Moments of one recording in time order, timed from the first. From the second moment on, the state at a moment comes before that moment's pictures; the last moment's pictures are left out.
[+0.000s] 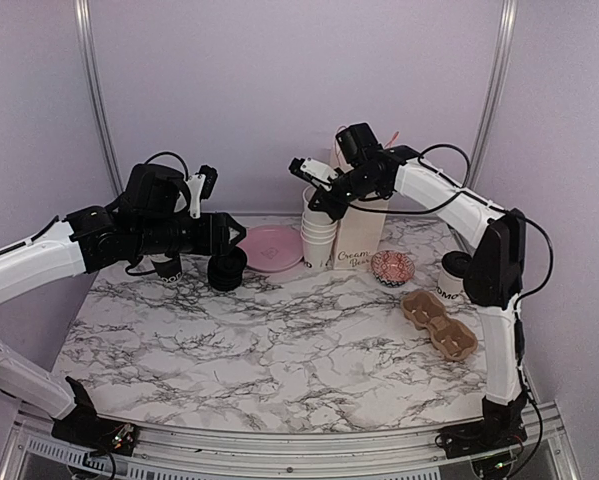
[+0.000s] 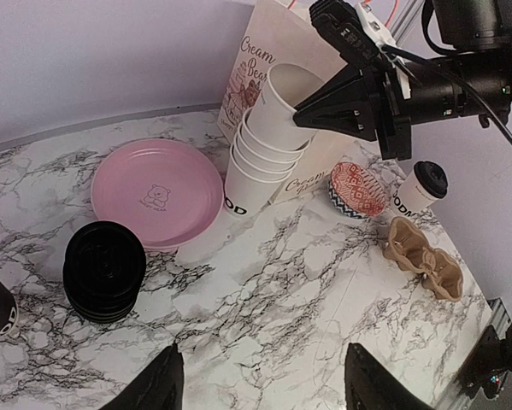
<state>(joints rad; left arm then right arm) -0.79 1.32 1.19 -0.38 -0.08 -0.43 0.58 2.18 2.24 -0.82 -0.25 -0.55</state>
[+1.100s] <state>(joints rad) -0.76 1.53 1.26 -0.46 -0.20 -0.29 0.73 1.70 1.63 -0.80 -0.31 -0.64</state>
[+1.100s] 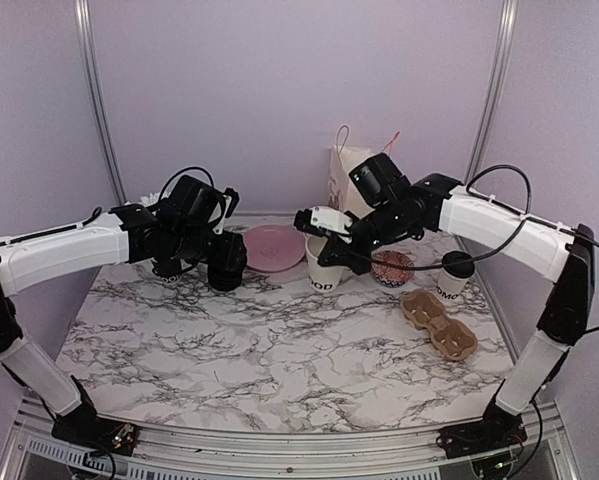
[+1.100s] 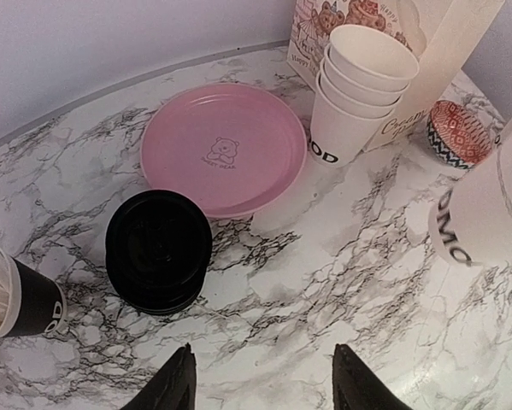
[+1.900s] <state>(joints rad) -0.72 1.87 1.48 -0.55 -0.27 -0.16 0.98 1.57 1.15 -0.58 -0.32 -0.74</state>
